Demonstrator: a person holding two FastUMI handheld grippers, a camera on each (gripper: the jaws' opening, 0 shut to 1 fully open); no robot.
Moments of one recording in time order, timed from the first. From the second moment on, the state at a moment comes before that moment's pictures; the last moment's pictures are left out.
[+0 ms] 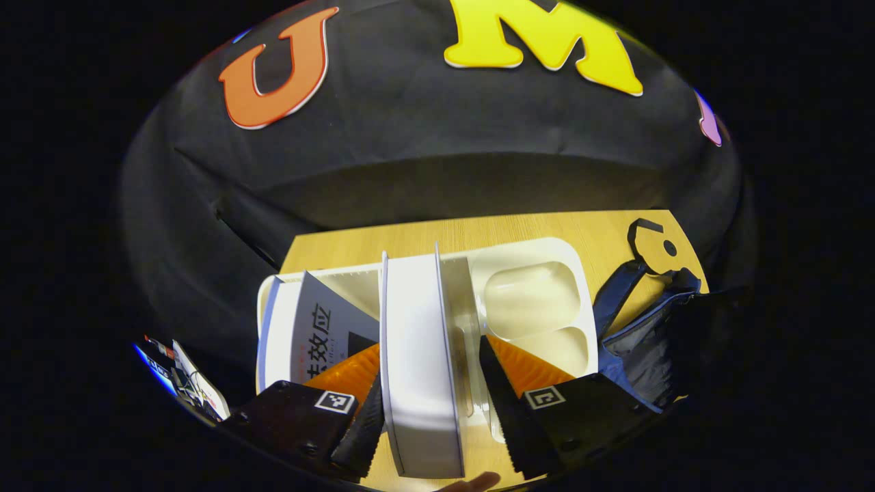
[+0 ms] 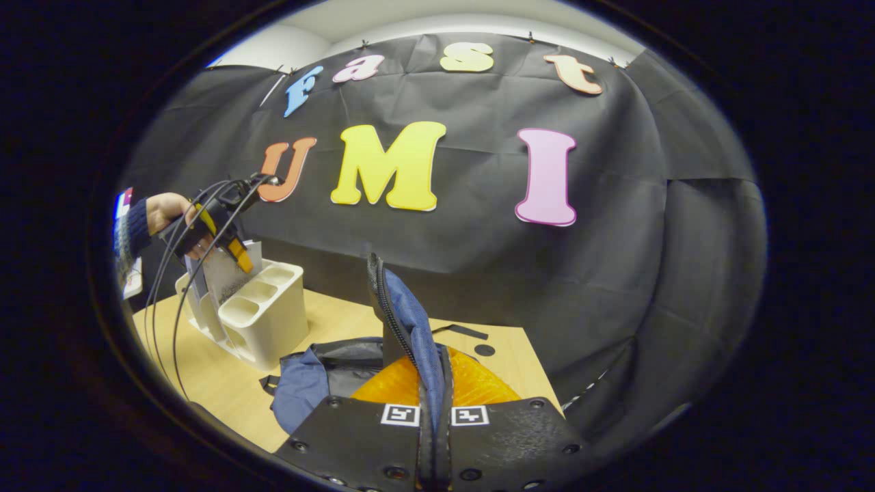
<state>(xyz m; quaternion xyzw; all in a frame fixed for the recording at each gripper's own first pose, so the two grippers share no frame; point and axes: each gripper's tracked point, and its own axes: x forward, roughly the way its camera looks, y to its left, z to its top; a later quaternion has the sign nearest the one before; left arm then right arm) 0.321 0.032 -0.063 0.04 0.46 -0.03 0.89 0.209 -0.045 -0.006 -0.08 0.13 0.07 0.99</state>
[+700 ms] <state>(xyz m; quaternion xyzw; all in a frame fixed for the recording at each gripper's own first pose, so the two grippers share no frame) 0.241 0.035 -0.031 0.03 0.45 0.00 0.89 0.208 -0.047 -0.019 -0.07 0.13 0.07 0.99</state>
